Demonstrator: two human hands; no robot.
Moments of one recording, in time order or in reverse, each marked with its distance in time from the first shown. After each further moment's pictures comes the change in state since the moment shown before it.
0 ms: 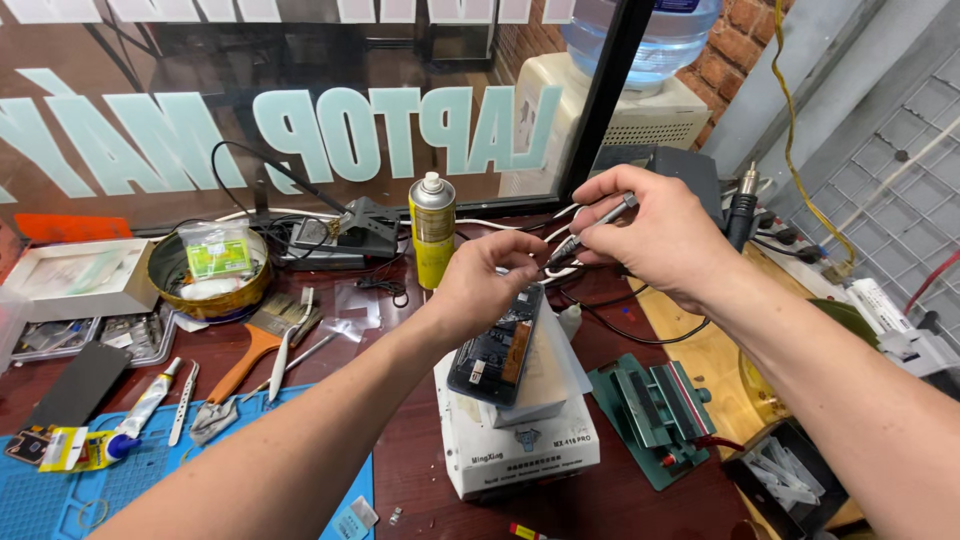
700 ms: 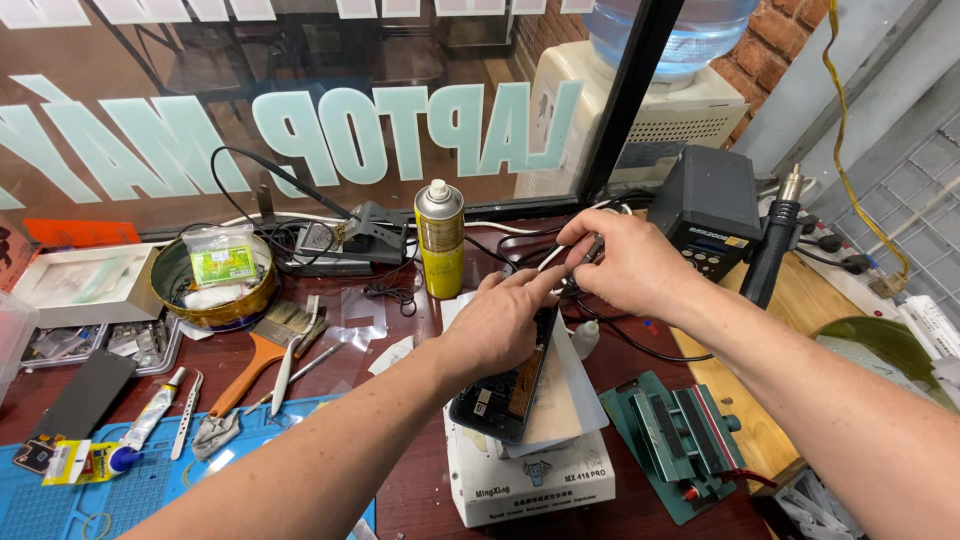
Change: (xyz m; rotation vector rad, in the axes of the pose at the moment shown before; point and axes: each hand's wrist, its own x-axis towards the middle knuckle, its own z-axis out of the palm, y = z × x) left_hand 0.007 -0.015 0.009 0.733 -0.265 0.066; right_hand 0.049 0.052 0.018 -0.529 -0.097 -0.142
